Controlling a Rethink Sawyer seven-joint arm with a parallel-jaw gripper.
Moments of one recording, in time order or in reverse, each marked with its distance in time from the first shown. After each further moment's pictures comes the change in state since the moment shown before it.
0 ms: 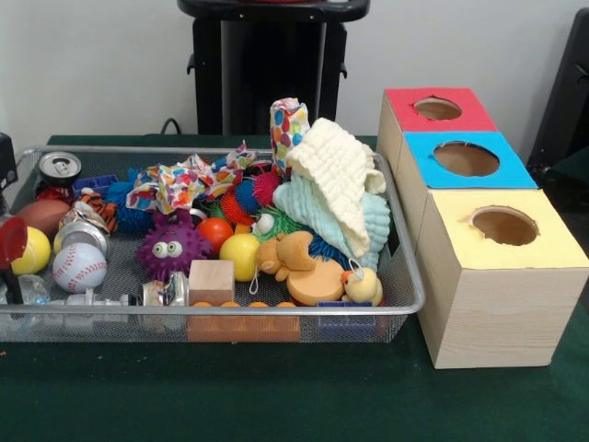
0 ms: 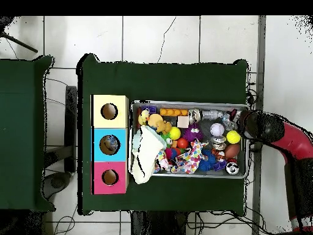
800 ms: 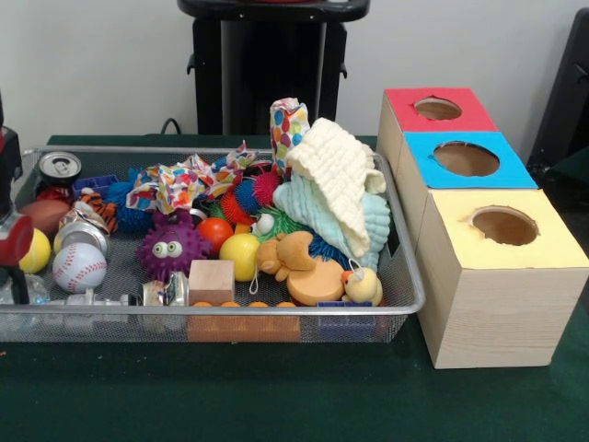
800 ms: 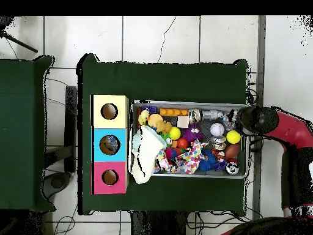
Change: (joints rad) arm 0.135 -0.005 -0.120 -0.117 -0.016 0.161 0.000
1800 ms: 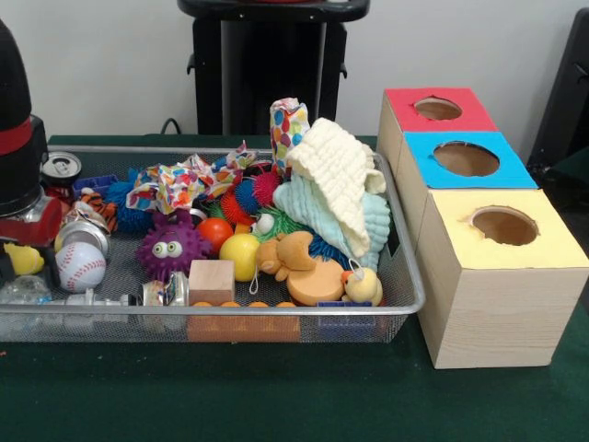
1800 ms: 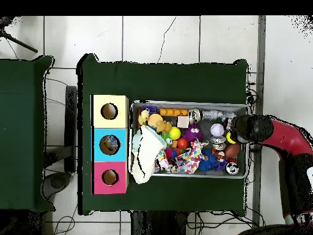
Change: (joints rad) arm -0.019 -0.042 -0.008 0.133 -0.002 -0.041 0.000
